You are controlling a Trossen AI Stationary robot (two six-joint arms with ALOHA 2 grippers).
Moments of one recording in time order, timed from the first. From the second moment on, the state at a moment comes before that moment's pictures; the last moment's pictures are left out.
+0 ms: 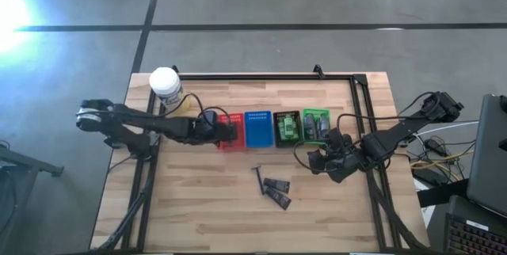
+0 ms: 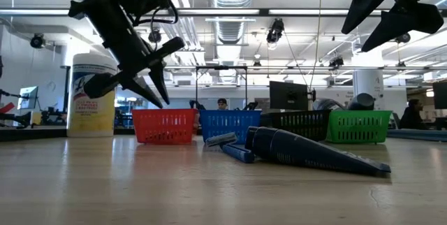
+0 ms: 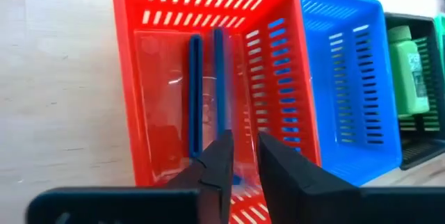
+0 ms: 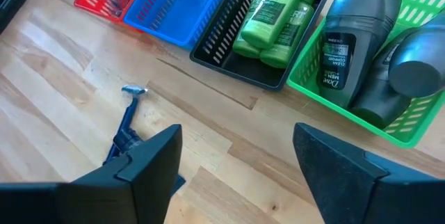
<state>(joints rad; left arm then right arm) 0.02 1.38 0.75 -0.30 -0.38 -1.49 0.50 1.19 0.93 -0.92 0.61 1.52</state>
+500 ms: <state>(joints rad) -0.15 1.38 0.87 0.03 -0.09 -0.49 0.50 1.19 0.93 -0.92 0.60 1.48</state>
